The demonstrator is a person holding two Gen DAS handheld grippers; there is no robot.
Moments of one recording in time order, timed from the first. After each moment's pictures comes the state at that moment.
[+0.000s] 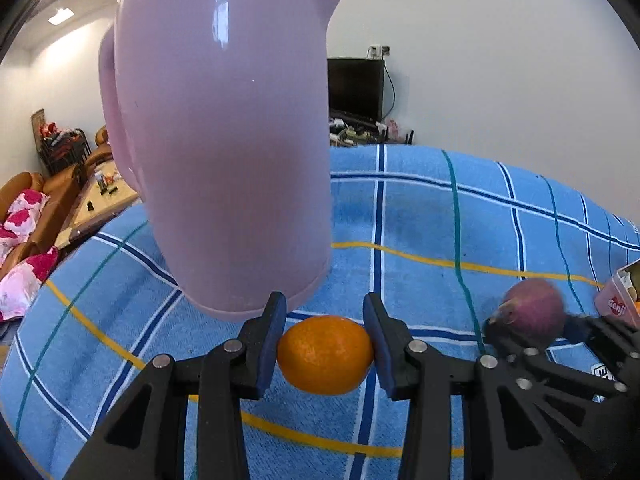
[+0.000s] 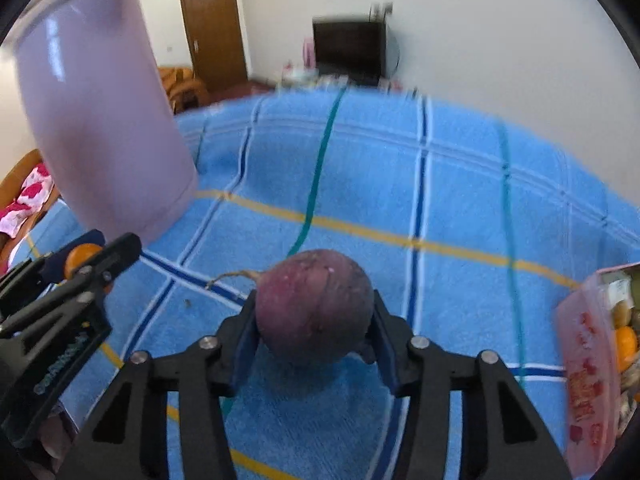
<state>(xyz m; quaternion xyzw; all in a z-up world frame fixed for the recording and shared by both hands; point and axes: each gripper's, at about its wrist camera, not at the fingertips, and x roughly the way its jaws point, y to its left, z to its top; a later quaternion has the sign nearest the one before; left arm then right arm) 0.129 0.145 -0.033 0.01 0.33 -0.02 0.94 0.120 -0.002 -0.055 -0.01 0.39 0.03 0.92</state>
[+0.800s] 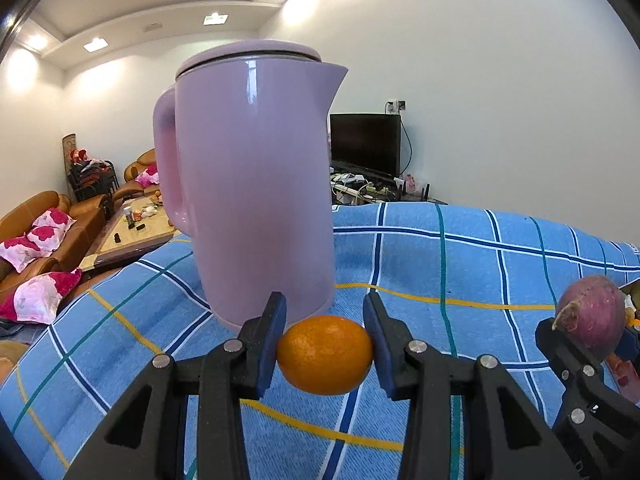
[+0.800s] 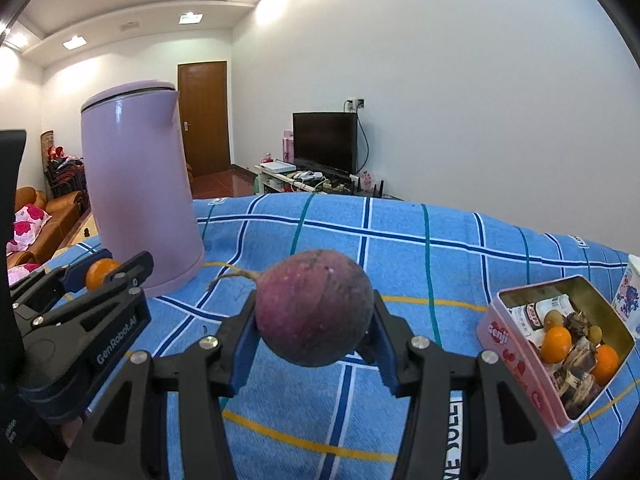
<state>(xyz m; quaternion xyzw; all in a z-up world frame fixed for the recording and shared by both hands) 0.078 0.131 -0.011 0.01 0.23 0.02 0.97 0.043 -0.004 -0.017 -0.02 0.24 -0.01 0.97</state>
